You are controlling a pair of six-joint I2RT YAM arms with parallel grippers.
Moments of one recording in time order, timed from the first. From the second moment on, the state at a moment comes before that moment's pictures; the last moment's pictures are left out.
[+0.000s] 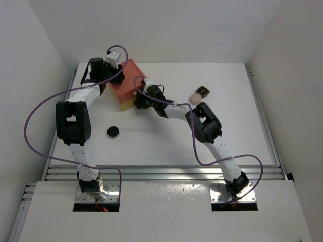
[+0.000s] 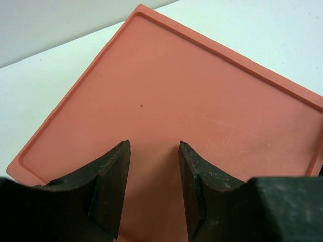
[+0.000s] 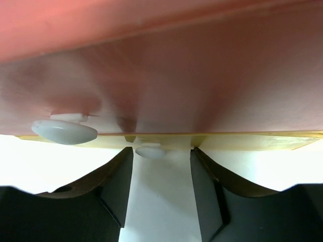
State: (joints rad) left arm 0.00 1.98 1.52 0.03 0.38 0.18; right arm 0.67 2.49 1.74 0.34 -0.08 0.32
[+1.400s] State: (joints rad) left arm 0.01 2.02 1.62 -0.07 0.40 0.20; right arm 0.68 2.12 1.17 0.45 -0.22 0.25
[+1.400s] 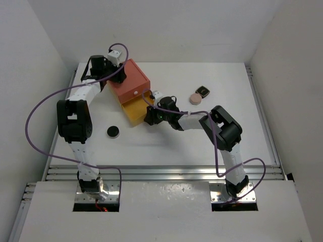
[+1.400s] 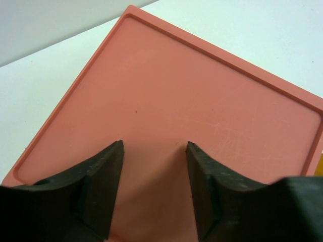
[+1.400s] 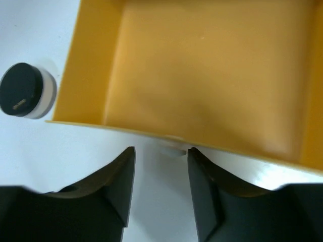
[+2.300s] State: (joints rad) left arm 0.10 1.71 1.63 -0.80 0.62 0.99; right arm 0.60 1.76 1.11 0.05 -0.46 0.02
